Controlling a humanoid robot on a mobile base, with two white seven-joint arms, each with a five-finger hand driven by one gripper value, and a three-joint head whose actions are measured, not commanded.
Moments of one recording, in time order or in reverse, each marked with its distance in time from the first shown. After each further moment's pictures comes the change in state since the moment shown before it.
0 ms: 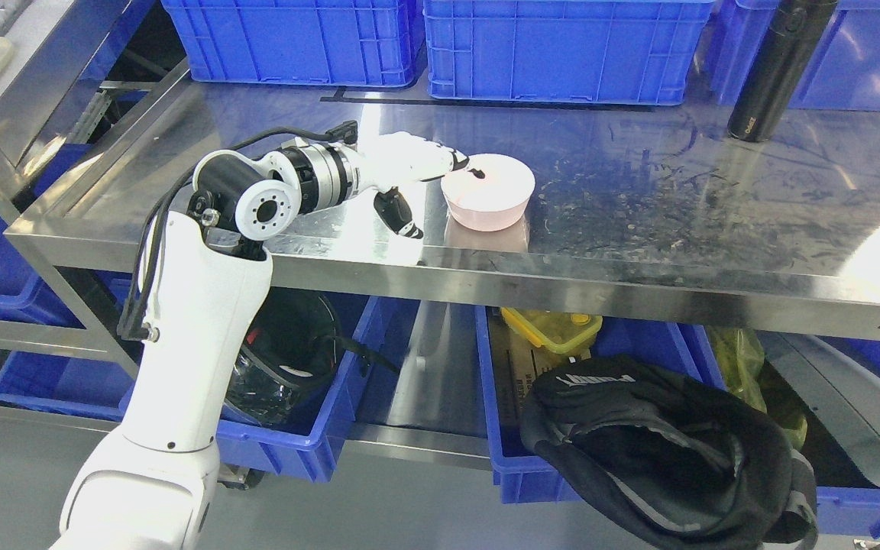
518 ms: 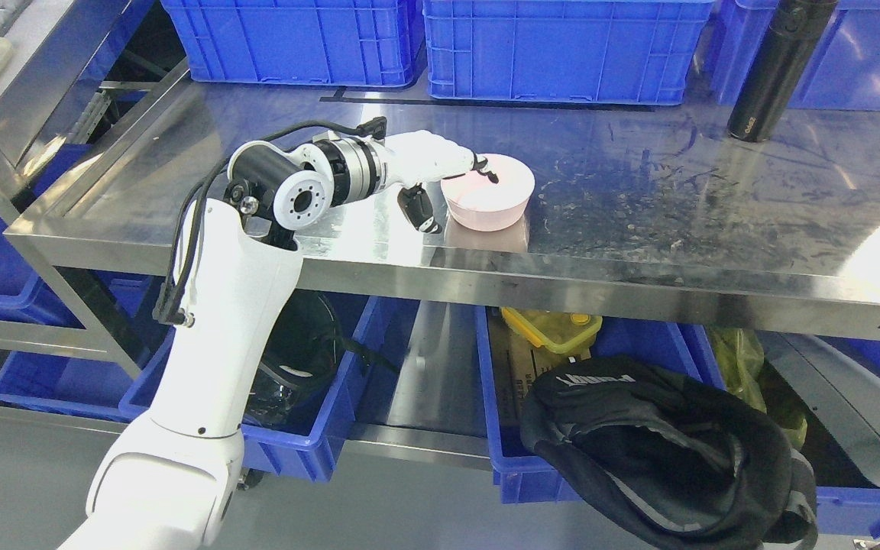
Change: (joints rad) left arm -0.040 -0.056 -0.030 0.077 -0.076 -0.001 0.002; right arm 0.000 0.000 0.000 0.000 0.000 0.000 0.000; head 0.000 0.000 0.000
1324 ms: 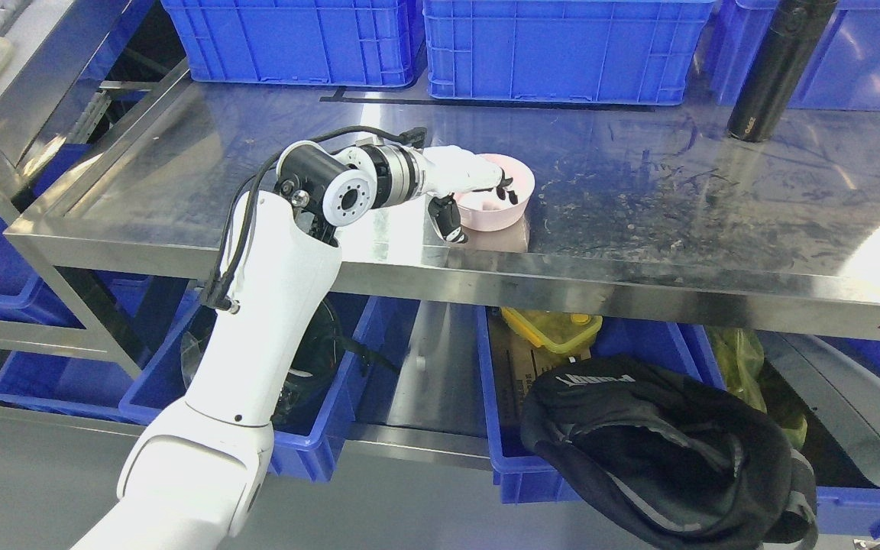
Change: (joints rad) left arm -0.041 -0.074 -0.045 0.125 -0.054 -0.010 0.002; right arm 0.000 0.000 0.000 0.000 0.000 0.000 0.000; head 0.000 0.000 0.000
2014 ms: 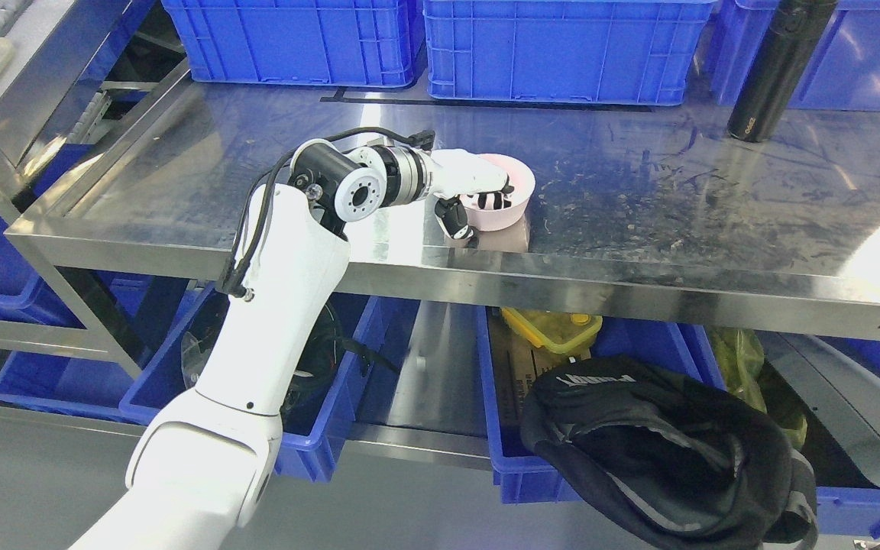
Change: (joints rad) left arm -0.025 -0.020 0.013 0.113 -0.018 -0.094 0.030; right arm 0.000 0.000 0.000 0.000 0.000 0.000 0.000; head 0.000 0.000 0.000
